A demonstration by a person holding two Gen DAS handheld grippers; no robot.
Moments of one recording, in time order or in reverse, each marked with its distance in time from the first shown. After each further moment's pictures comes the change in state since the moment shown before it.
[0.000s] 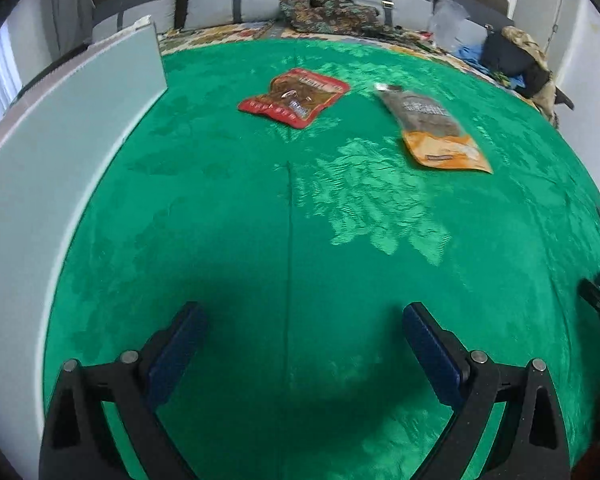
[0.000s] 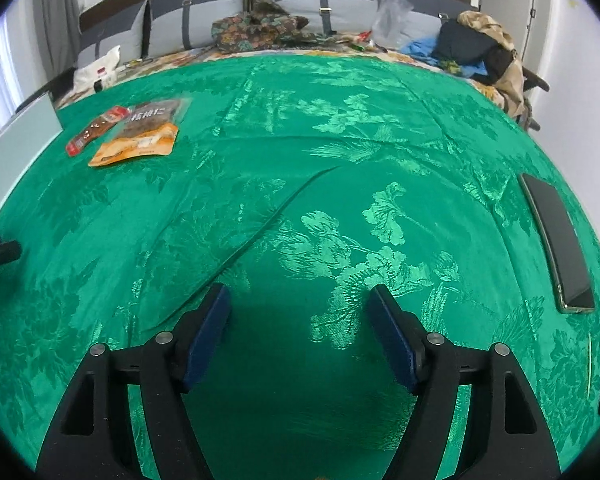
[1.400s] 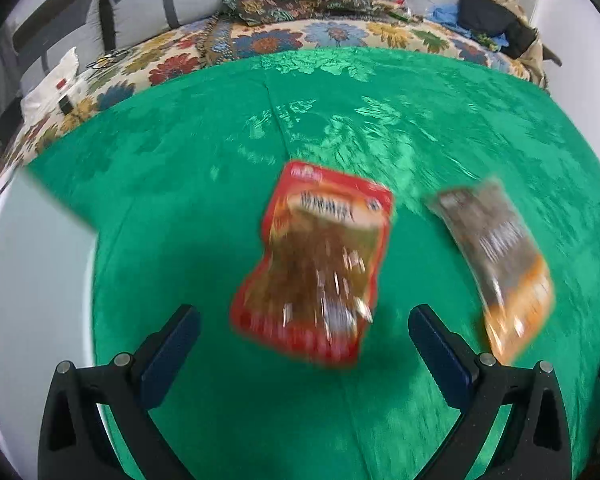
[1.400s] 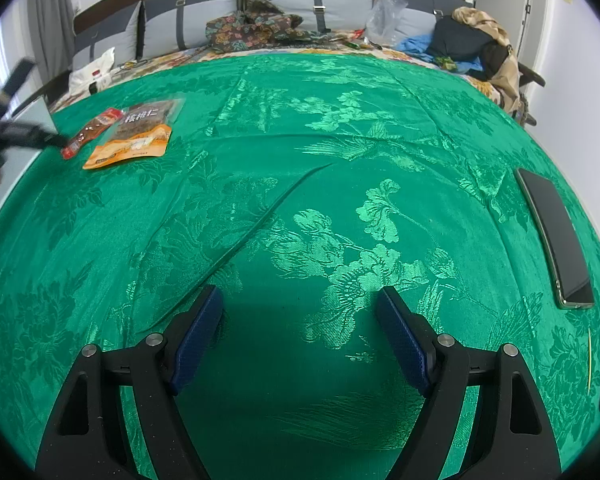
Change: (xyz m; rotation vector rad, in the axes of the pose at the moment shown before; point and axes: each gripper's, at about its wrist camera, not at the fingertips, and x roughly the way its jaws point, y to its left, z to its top) left arm 0.102 0.009 0.188 0.220 0.153 -0.067; right arm 0.001 -0.005 0.000 0.010 0.003 -0.001
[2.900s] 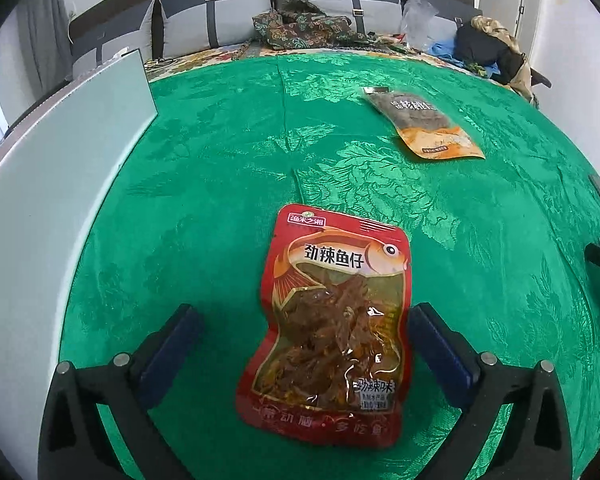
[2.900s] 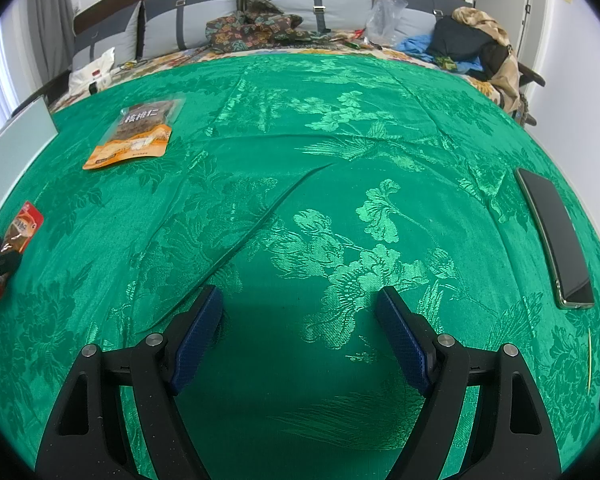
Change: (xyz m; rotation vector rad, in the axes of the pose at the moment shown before) left arm -0.067 -0.042 -0.201 -0.095 -0.207 0.049; right arm 0.000 0.001 0.000 0.000 -0.001 0.002
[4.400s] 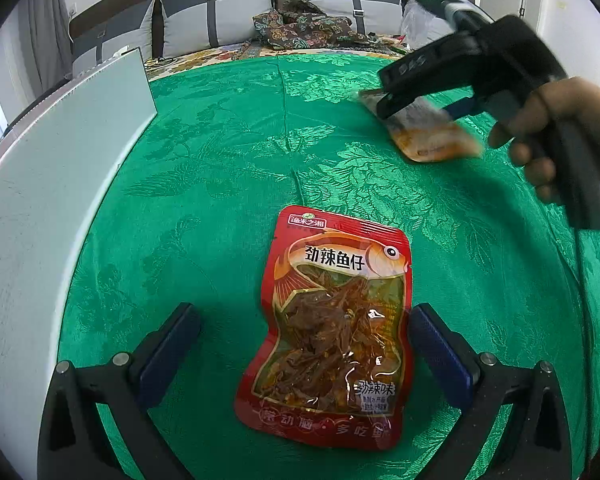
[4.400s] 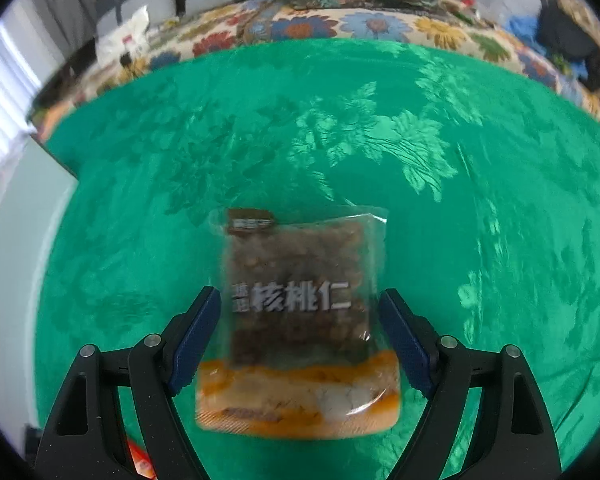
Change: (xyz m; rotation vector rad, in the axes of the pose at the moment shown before) left arm 0.001 0.000 0.000 -0.001 0.000 -0.002; right arm 0.134 0.166 0.188 -0.081 0.242 0.168
